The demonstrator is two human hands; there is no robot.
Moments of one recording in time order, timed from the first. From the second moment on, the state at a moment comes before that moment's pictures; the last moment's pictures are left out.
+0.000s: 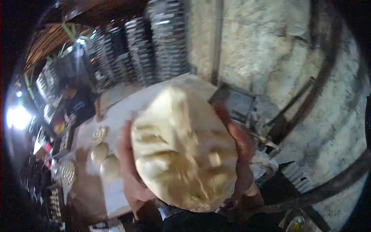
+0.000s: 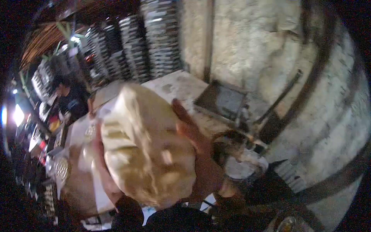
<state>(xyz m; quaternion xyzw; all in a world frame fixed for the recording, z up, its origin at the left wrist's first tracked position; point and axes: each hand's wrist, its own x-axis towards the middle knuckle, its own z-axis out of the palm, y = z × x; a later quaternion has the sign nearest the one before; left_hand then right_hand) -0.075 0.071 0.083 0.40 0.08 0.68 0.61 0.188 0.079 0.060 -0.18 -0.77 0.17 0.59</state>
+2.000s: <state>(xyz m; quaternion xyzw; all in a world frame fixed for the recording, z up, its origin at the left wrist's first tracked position) -0.622 -0.017 -0.358 0.14 0.71 0.67 0.16 -0.483 0.183 -0.265 -0.14 -0.86 0.47 0.14</state>
